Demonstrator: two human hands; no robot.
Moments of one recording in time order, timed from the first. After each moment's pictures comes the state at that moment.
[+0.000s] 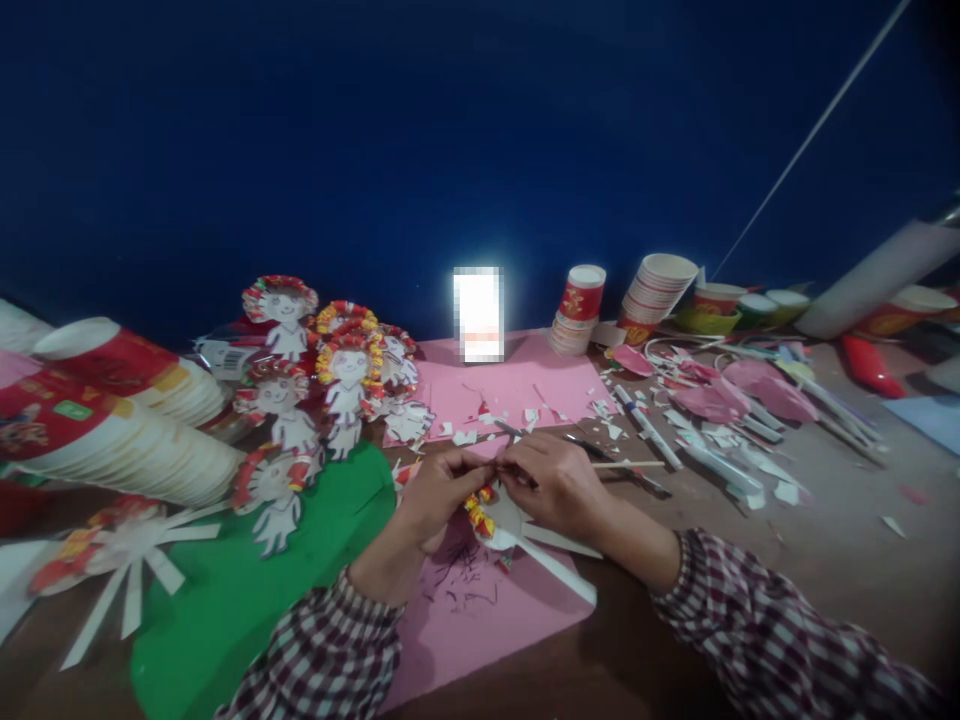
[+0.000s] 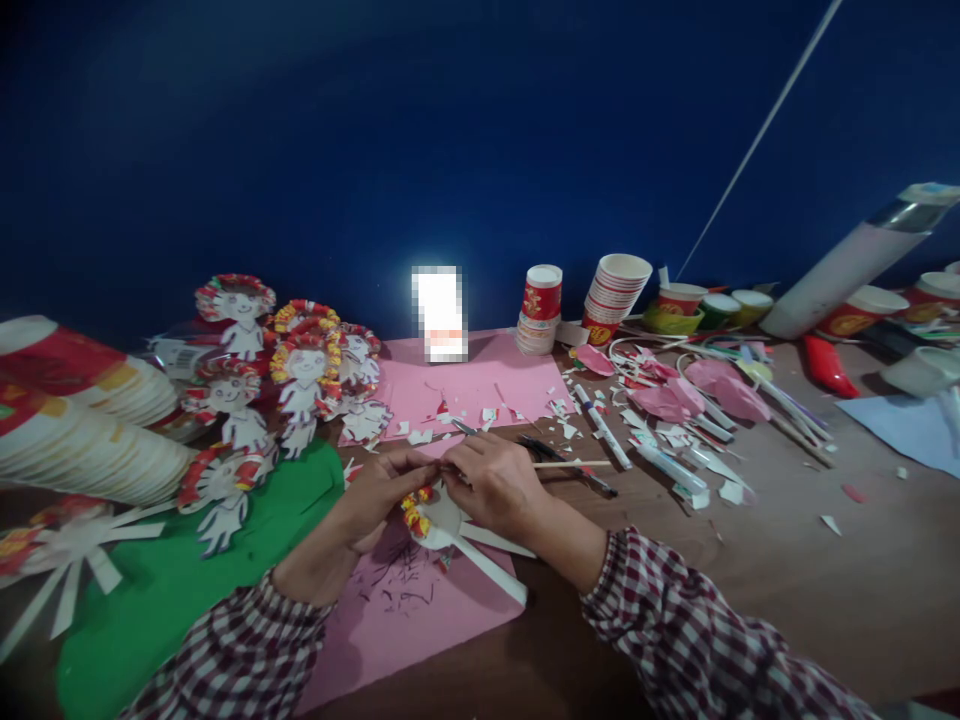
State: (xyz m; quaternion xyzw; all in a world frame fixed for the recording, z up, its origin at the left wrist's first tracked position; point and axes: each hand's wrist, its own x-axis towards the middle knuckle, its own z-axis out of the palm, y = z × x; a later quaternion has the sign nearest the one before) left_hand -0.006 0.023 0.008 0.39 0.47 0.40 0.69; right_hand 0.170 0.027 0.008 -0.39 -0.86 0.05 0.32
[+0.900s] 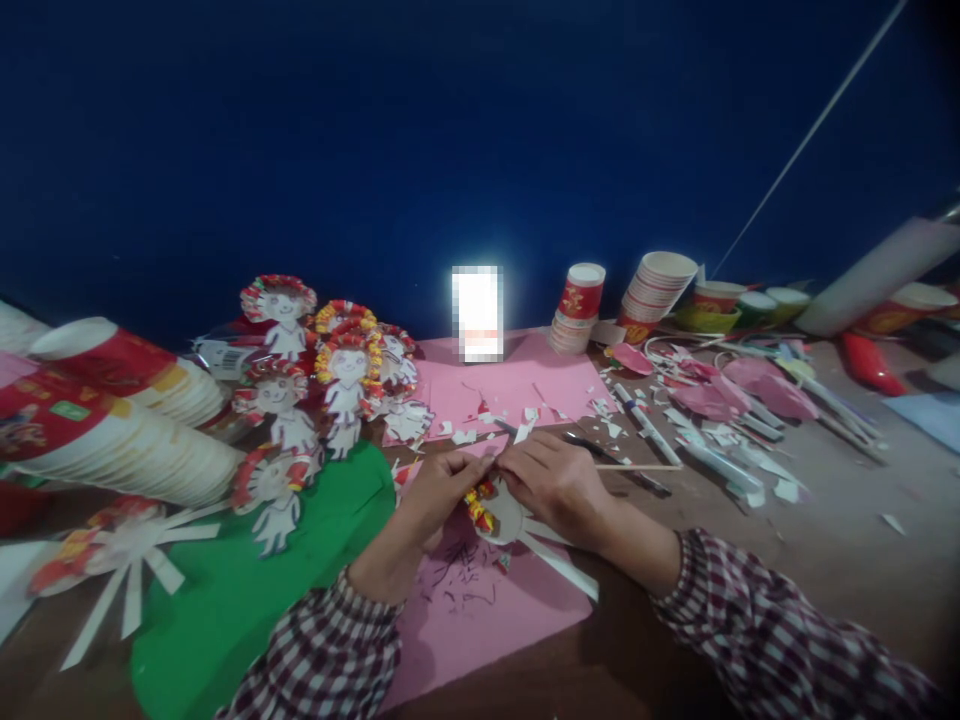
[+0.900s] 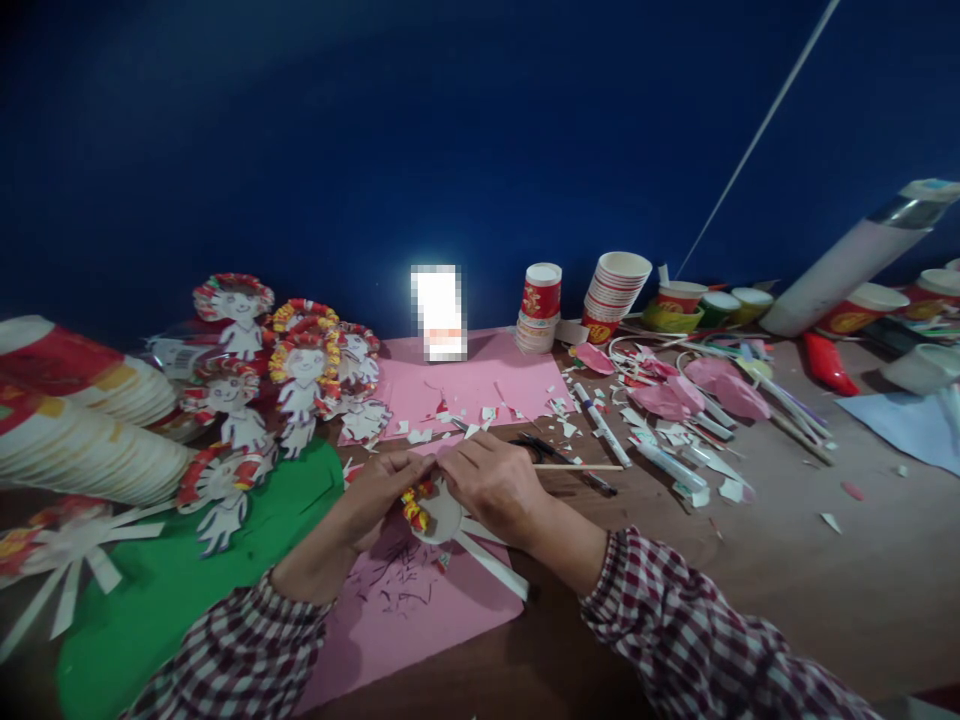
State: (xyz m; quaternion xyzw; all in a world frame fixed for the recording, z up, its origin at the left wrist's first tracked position) left_hand -0.003 0.023 0.013 0.41 0.50 0.37 0.67; right_hand 0.173 0.023 0.016 -0.35 -0.90 -0.02 0.27
